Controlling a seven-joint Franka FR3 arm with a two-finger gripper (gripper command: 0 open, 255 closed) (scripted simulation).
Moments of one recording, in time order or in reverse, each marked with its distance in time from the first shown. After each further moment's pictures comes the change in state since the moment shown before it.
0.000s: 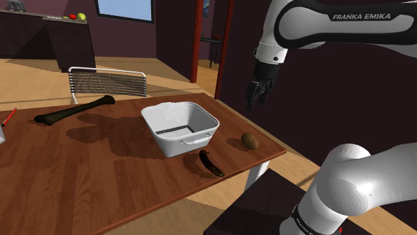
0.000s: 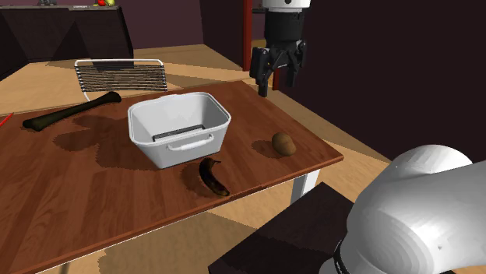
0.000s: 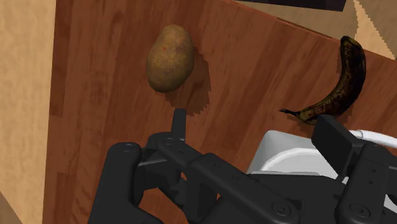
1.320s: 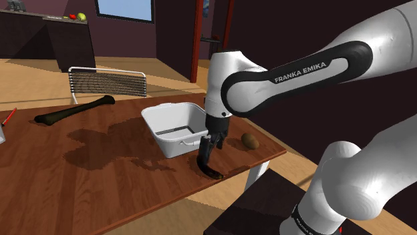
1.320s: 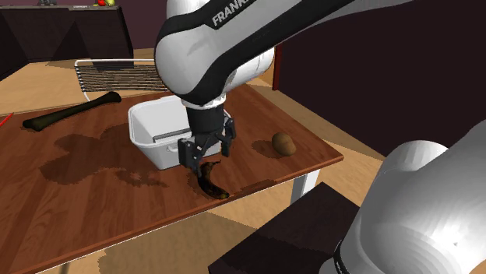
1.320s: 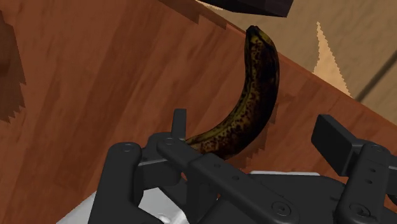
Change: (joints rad) arm 0.201 0.296 0.252 -0.175 0.177 0.420 0.139
